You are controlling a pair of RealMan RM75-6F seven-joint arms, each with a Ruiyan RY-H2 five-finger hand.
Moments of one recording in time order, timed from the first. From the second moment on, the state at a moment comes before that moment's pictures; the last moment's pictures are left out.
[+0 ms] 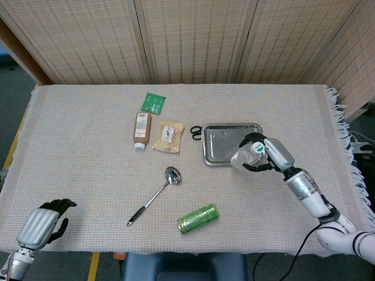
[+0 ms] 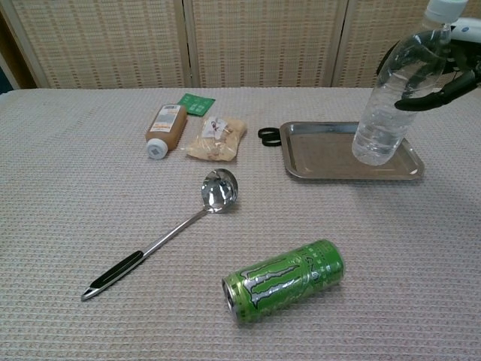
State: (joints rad) left arm -0.15 -1.13 0.08 -1.62 1.62 1.36 0.11; right arm 0.64 -1.33 0.11 -1.23 -1.54 1.07 0.83
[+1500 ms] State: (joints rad) left arm -0.16 -1.14 0.09 -1.62 1.60 1.33 0.13; right arm 0.81 -1.74 0.01 -0.40 -1.61 1.00 1.29
